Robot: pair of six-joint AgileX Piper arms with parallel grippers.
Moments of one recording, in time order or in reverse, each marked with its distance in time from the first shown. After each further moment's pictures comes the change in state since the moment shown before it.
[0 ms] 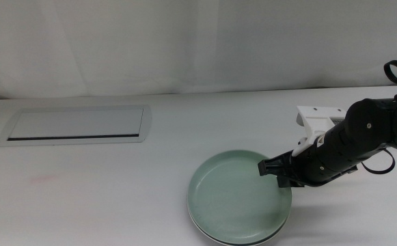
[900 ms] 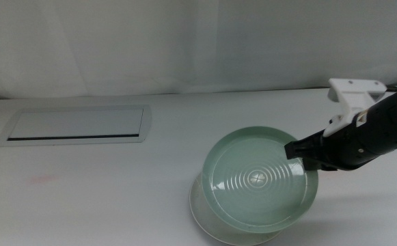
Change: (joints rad) left arm 0.000 0.000 0.000 0.000 0.000 0.000; right arm -0.058 -0.215 -0.002 -0.064 0.145 -0.003
